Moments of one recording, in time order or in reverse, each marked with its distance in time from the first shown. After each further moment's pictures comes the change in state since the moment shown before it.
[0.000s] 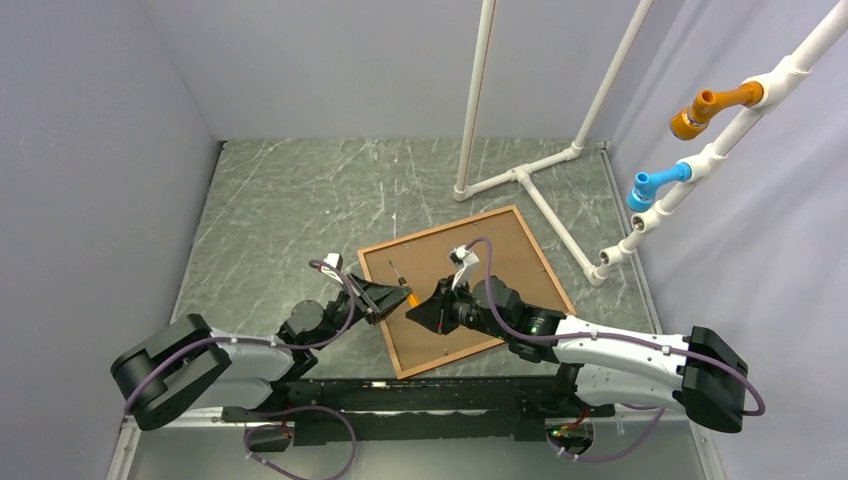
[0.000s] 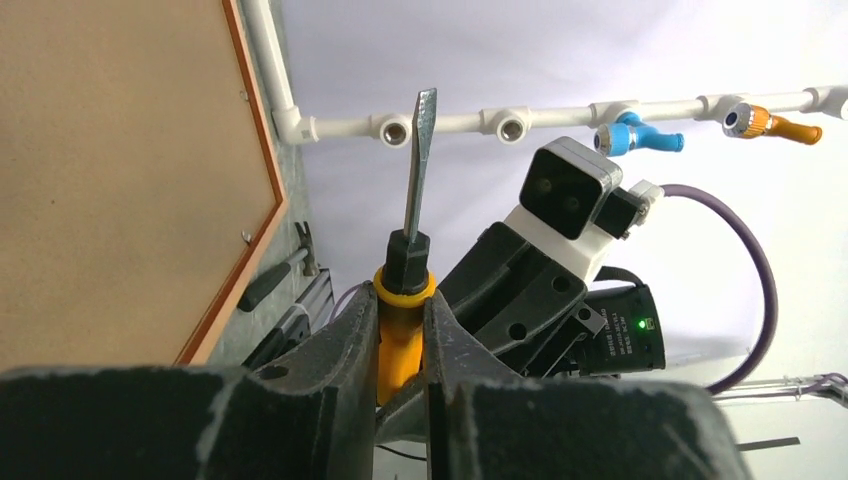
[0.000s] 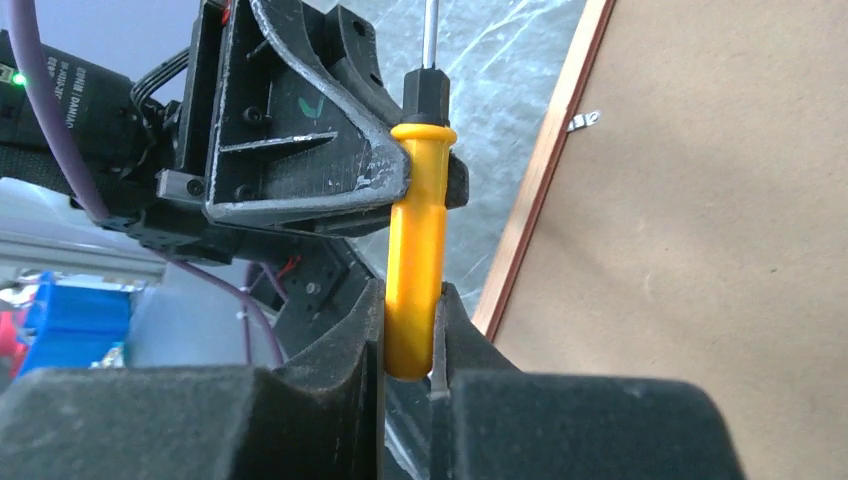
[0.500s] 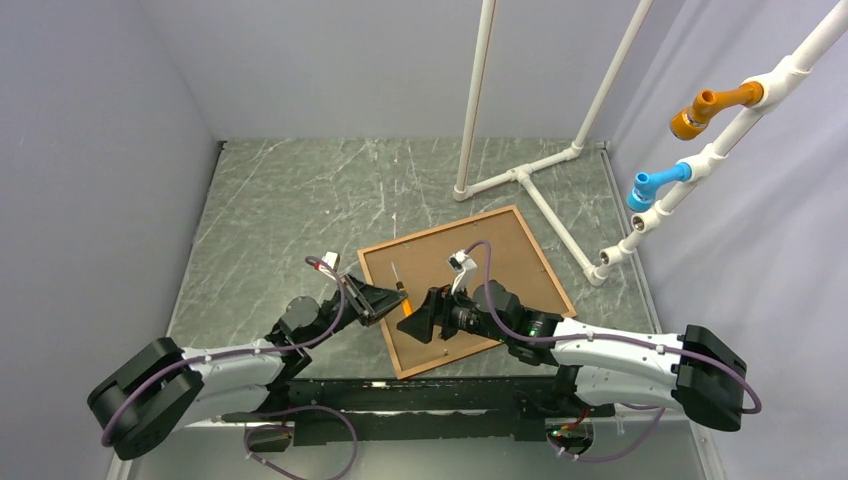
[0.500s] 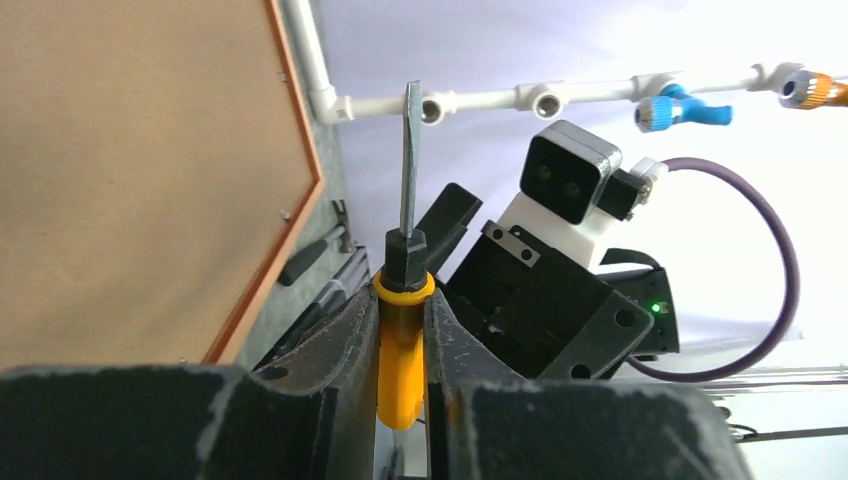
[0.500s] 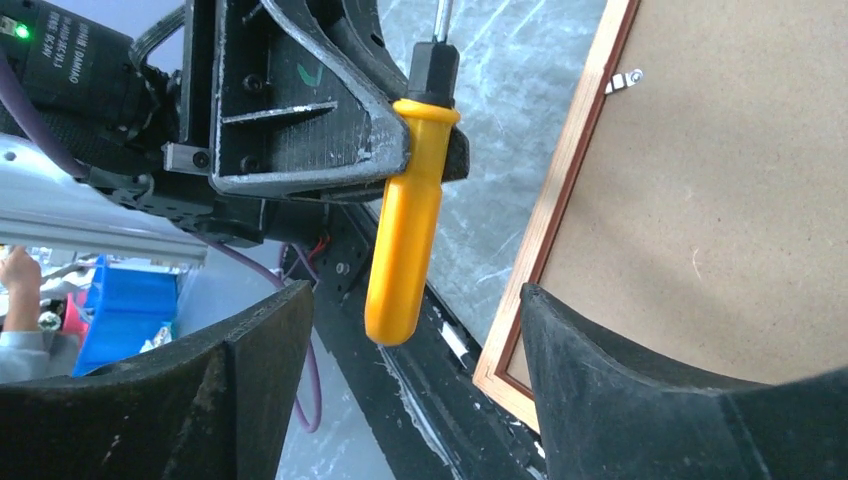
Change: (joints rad) left arm 0.079 -0.179 0.000 -0.263 0.102 0.085; right arm -0.003 0.017 -0.042 0.051 -0.042 0.093
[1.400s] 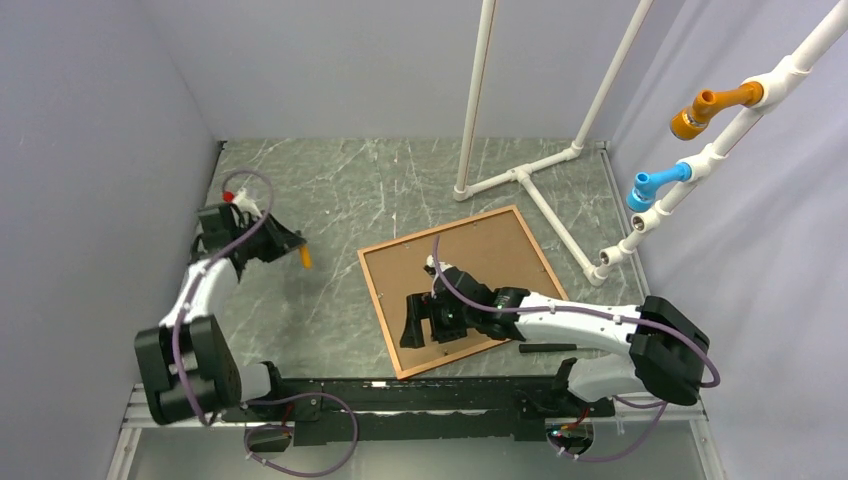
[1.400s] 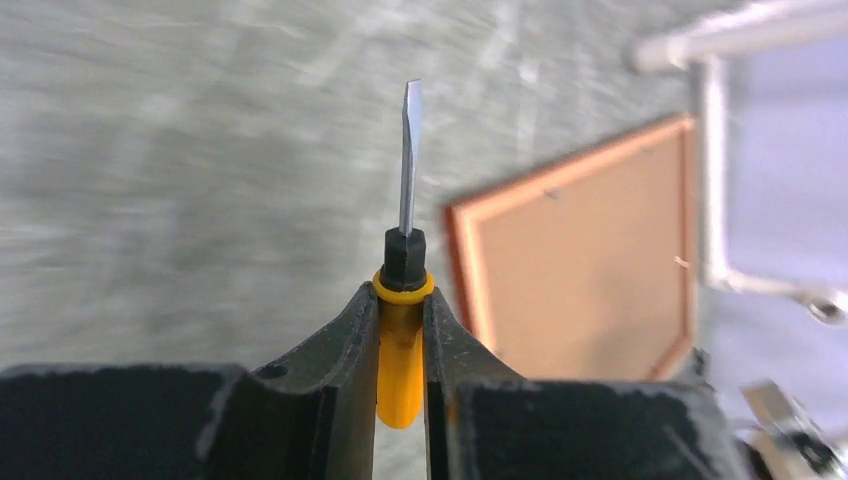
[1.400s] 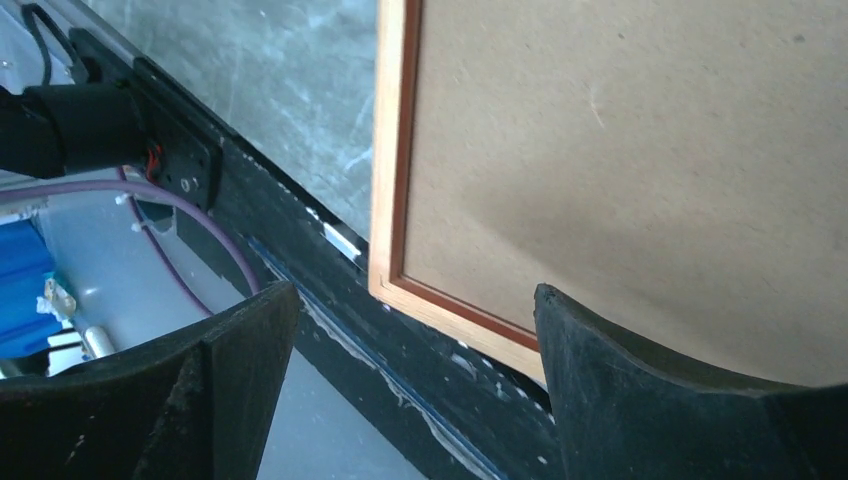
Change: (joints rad) left arm 1.077 0.302 0.742 -1.282 0.438 1.122; right arm -0.070 0.262 0.235 -0.502 -0.140 -0.015
